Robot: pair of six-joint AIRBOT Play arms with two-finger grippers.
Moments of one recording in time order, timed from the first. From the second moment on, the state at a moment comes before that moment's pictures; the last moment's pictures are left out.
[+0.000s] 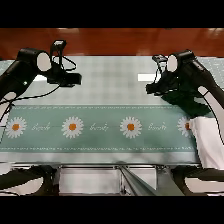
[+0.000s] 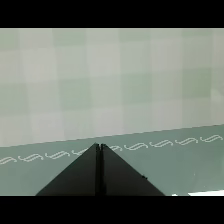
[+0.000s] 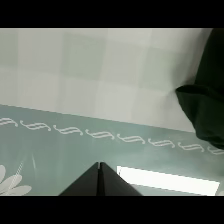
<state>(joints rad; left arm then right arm) -0.31 -1.38 1.34 1.56 -1.14 -1.80 0.28 -1.52 1.40 -1.62 1.34 1.74</state>
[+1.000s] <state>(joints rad) -0.18 -1.11 1.26 1.54 -1.07 -1.67 -0.01 -1.38 1.57 -1.96 1.26 1.76</state>
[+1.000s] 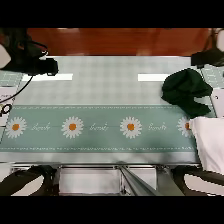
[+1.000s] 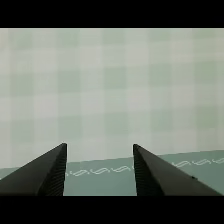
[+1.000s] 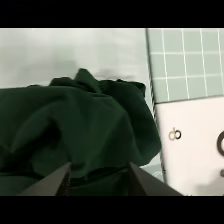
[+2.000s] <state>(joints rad) -0.20 -0.95 0.88 1.35 -0.74 -1.67 -0.23 -1.82 1.58 -1.51 1.20 1.67</state>
